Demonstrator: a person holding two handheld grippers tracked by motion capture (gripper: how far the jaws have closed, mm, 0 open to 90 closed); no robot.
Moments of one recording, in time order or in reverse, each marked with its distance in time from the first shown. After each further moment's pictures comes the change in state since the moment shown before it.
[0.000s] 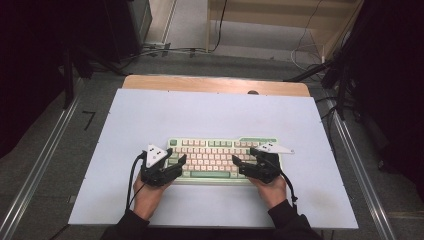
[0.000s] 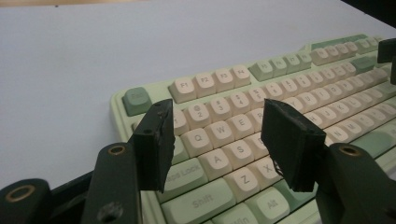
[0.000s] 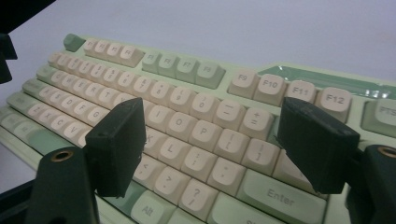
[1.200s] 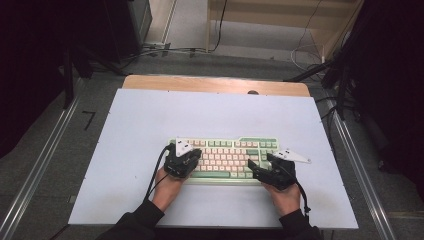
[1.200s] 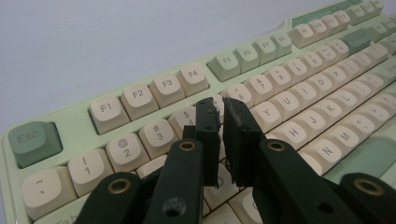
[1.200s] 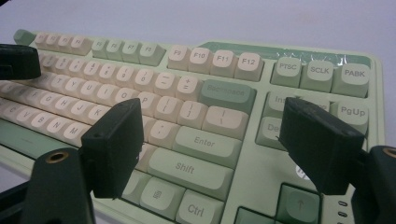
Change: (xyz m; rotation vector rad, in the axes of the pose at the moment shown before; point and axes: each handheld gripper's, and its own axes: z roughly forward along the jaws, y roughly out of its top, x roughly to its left) left arm -0.029 0.013 0.050 0.111 -0.056 0.087; right arm -0.021 -0.018 -0.028 -0.009 -0.119 0.055
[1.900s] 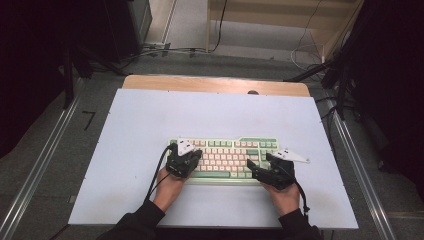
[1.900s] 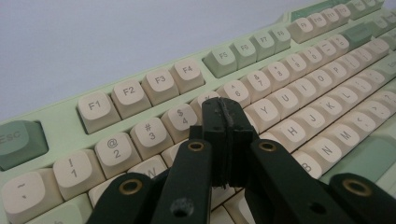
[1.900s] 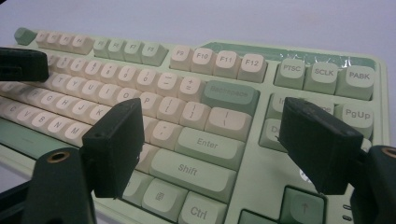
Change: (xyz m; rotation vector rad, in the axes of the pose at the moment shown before) left arm -0.001 0.000 0.005 0.019 -0.012 -0.005; right arm 0.002 0.001 0.001 0.001 0.001 -0.011
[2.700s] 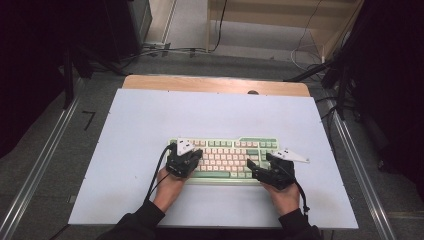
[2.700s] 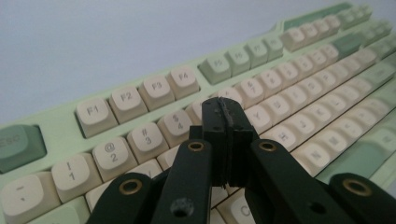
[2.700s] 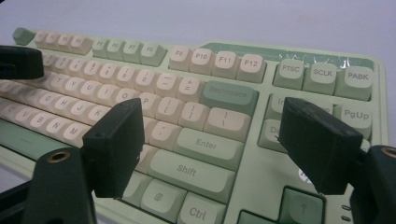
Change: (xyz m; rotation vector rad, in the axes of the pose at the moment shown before) left arm -0.001 0.002 -0.005 -0.034 -0.016 -0.020; right arm 0.000 0.000 0.000 0.000 -0.004 -0.001
